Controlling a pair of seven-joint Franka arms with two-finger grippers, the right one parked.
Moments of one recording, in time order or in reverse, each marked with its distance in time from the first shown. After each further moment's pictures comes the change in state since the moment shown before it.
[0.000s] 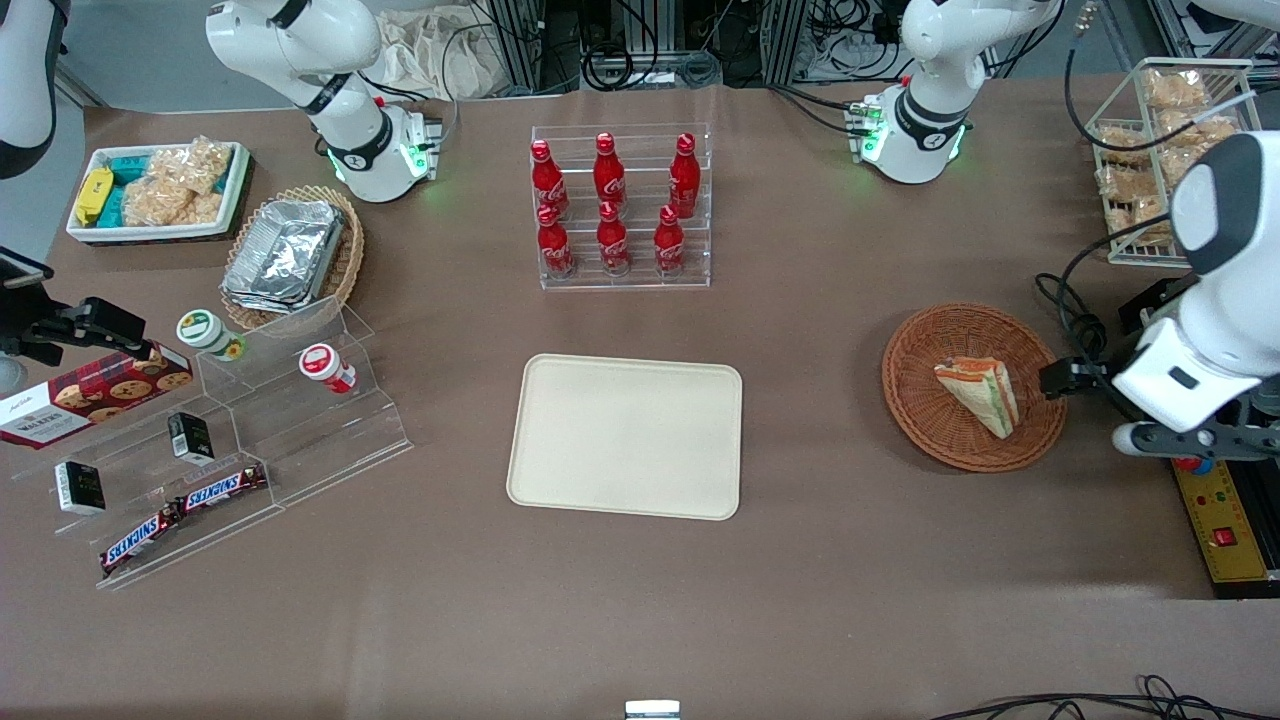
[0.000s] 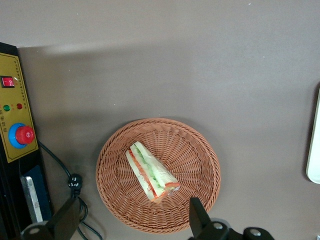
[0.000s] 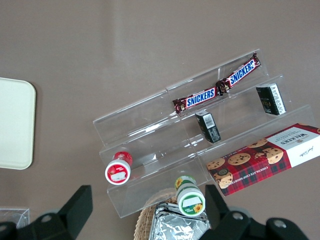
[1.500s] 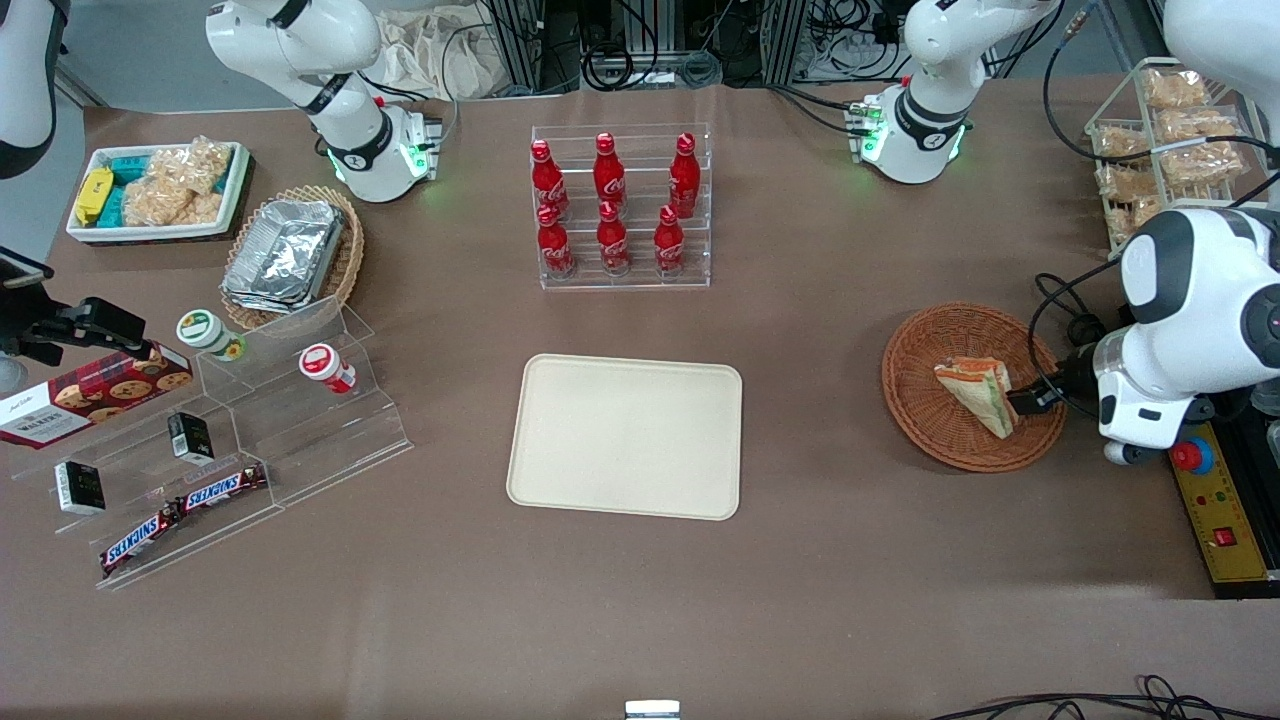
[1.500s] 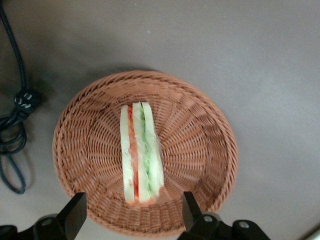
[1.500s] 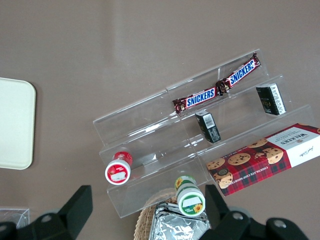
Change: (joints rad) arm 0.120 -0.020 0.000 -0.409 -0.050 0.274 -0.531
